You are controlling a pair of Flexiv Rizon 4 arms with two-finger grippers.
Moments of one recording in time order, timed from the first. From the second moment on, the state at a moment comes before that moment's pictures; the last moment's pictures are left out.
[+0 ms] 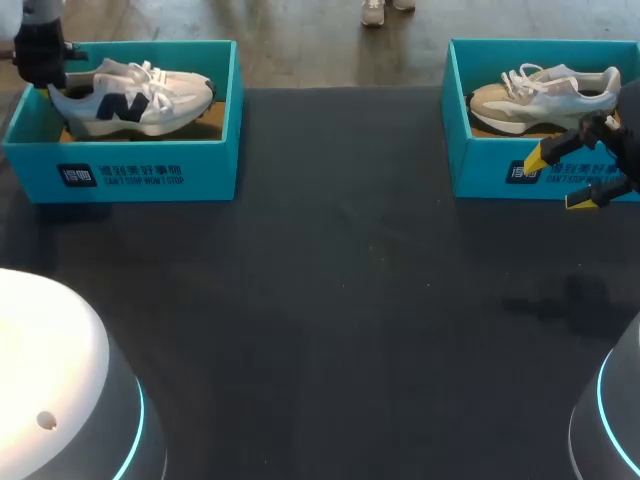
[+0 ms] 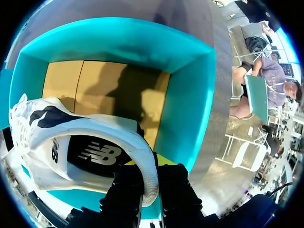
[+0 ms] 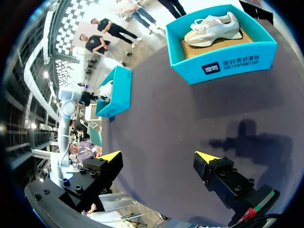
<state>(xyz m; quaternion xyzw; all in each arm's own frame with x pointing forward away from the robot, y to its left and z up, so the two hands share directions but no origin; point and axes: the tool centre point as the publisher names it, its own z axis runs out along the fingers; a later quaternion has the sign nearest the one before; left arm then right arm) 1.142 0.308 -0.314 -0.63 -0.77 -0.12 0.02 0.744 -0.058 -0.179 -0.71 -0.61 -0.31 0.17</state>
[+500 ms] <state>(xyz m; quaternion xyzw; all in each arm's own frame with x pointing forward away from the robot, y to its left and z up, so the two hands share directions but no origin) 1.122 0.307 -0.320 -0.64 -0.76 -0.11 0.02 0.744 -0.058 -0.179 -0.71 -0.61 -0.31 0.17</state>
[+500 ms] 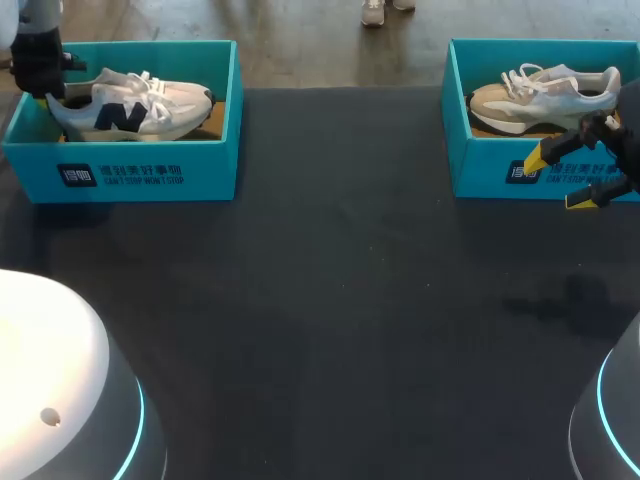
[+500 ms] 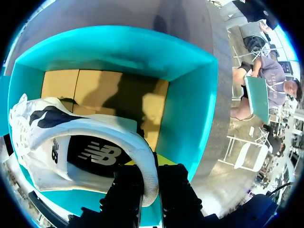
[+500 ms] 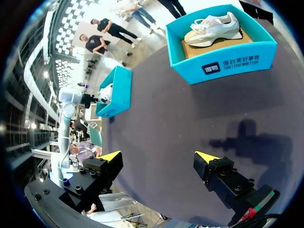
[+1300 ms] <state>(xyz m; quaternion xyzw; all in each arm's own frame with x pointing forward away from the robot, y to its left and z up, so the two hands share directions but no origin) 1.088 0.306 -0.326 -0.65 -0.75 -0.11 0.03 0.744 -0.058 -0.179 -0.71 -0.61 -0.31 0.17</state>
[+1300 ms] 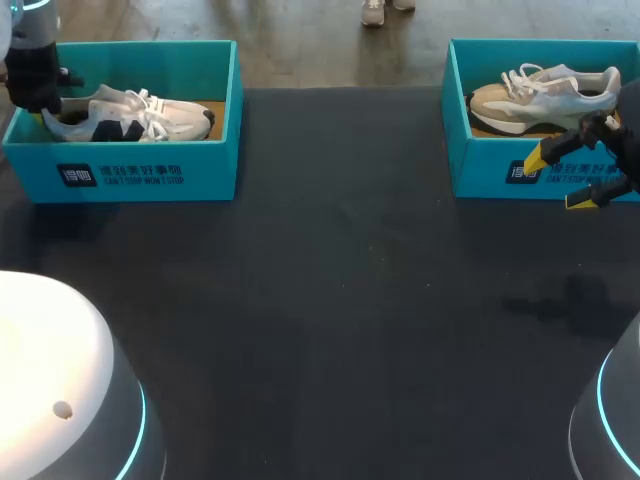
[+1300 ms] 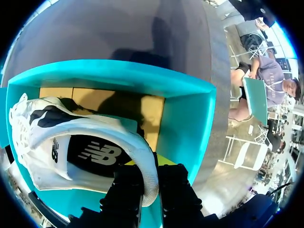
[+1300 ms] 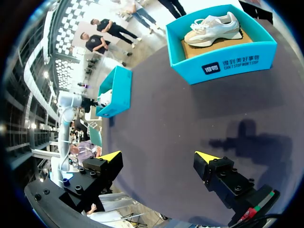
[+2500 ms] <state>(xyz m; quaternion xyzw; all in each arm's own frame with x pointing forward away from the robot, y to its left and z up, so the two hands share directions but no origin) 1.090 0.298 -0.357 -0.65 -0.75 -0.13 0.08 0.744 -0.058 -0.179 -0.71 -0.61 -0.31 0.17</state>
